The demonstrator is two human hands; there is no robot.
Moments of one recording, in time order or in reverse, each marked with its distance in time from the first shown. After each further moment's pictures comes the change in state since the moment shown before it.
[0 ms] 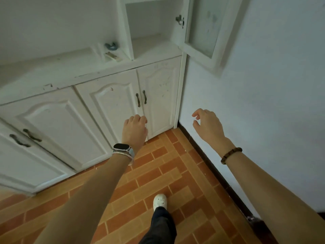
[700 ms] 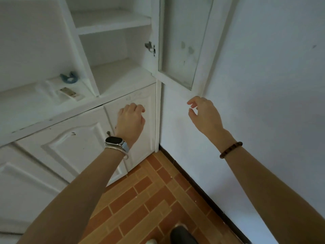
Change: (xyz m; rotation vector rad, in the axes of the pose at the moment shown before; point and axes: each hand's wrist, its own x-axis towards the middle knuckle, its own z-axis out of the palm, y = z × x) left_hand 0.272 0.027 0.034 -0.120 0.185 0.254; right_hand 0.220 0.042 -0.041 -0.002 0.219 0.063
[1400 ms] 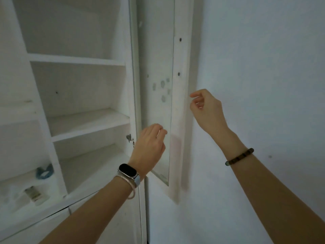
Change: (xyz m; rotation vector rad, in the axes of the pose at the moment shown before) left_hand 0.255 0.155 -0.027 0.023 0.399 0.466; right_hand 0.232 0.037 -0.208 0.440 0.404 -0.093
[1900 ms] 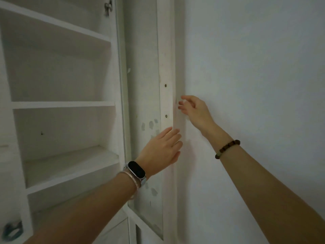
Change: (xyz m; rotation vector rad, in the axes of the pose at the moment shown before) left_hand 0.134 -0.002 0.000 0.283 -0.015 0.493; right_hand 0.126 -0.002 -0.014 0.292 -0.002 0.021
